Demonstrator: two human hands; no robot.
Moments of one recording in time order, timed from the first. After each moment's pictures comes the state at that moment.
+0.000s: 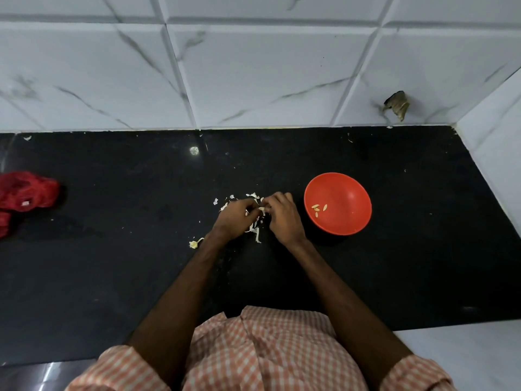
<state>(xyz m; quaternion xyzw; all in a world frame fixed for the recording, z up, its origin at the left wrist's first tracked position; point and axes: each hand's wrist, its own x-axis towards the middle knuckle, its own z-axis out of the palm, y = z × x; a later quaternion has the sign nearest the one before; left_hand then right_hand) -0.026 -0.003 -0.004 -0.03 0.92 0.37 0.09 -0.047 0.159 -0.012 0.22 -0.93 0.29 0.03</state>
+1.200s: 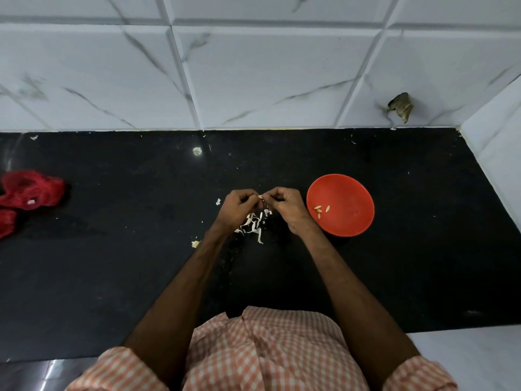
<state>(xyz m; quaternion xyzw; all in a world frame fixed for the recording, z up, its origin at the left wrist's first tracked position) -0.029 0.000 0.026 -0.06 0.80 0.60 0.05 -0.069 0.155 0.018 0.01 -0.74 0.64 -0.21</state>
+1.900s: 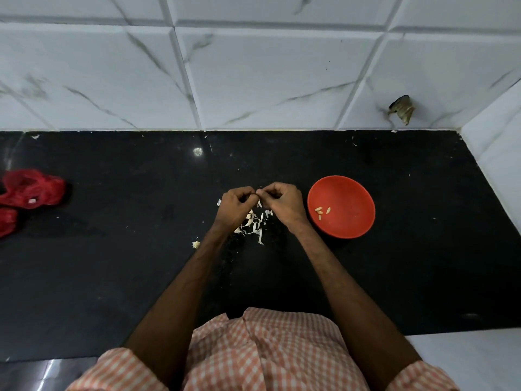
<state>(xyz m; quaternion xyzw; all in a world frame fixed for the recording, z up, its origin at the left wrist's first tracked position) -0.029 -0.005 0.027 -0.07 0.82 0.57 -0.01 -0.070 0.143 0.030 0.04 -0.82 0.56 -0.12</state>
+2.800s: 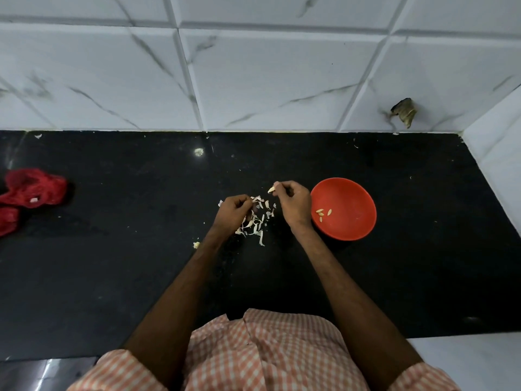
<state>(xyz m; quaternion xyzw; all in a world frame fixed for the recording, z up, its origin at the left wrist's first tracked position) -0.022 -0.012 0.013 -0.12 0.80 0.58 0.07 -0.069 0.147 0.031 -0.05 -0.82 0.57 -0.03</state>
